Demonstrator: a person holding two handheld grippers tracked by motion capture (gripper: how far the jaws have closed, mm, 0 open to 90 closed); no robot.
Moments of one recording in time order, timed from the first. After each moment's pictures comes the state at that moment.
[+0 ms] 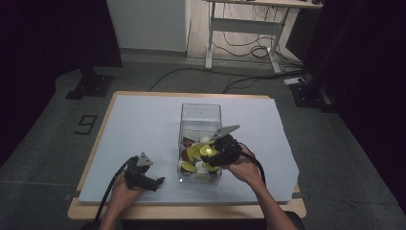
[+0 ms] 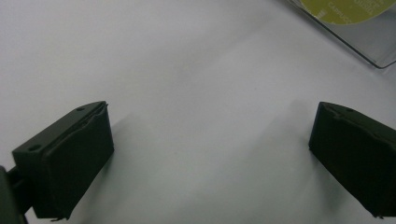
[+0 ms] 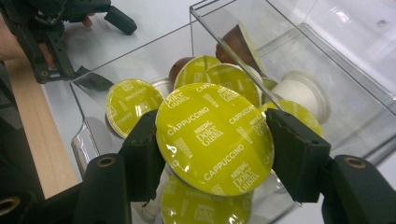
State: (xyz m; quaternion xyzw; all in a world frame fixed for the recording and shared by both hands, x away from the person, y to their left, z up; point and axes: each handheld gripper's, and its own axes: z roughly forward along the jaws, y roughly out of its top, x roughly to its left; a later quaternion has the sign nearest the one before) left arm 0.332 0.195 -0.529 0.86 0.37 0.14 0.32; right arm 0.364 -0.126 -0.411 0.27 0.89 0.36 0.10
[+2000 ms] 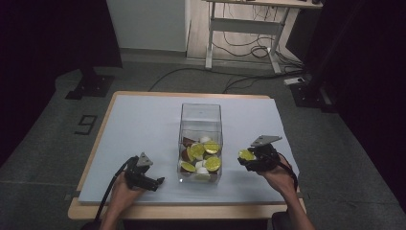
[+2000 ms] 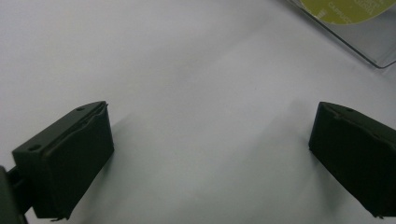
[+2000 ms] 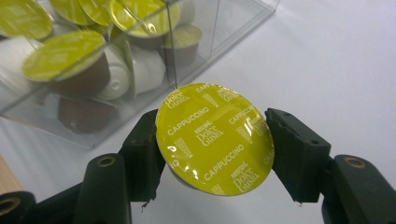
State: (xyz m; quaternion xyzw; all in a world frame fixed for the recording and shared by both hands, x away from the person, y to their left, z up) left arm 0.332 0.195 -0.529 0.86 0.37 0.14 0.32; right arm 0.351 -0.240 -0.439 0.36 0.85 0.34 0.17
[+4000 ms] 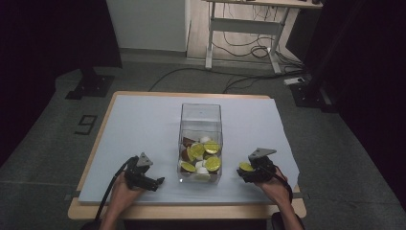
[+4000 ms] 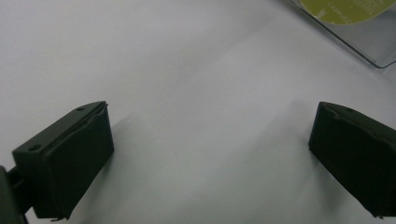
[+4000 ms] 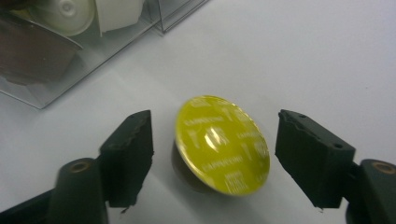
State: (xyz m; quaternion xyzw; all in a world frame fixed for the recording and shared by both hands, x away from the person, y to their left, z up) left arm 0.331 0.195 -0.529 0.86 0.37 0.14 0.32; right arm 0.344 -0.245 -0.497 0.38 0.85 0.32 0.16
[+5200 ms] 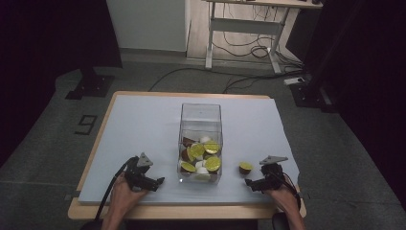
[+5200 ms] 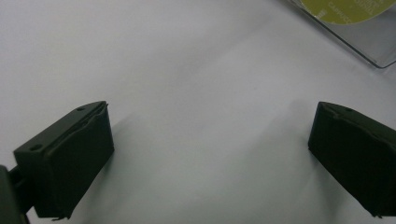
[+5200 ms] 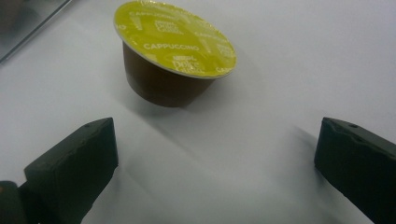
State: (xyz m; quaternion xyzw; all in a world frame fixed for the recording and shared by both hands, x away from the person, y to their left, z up) left arm 0.330 0.195 -0.528 0.86 0.37 0.14 0.32; right arm 0.332 -0.280 -0.526 0.45 0.83 0.32 0.13
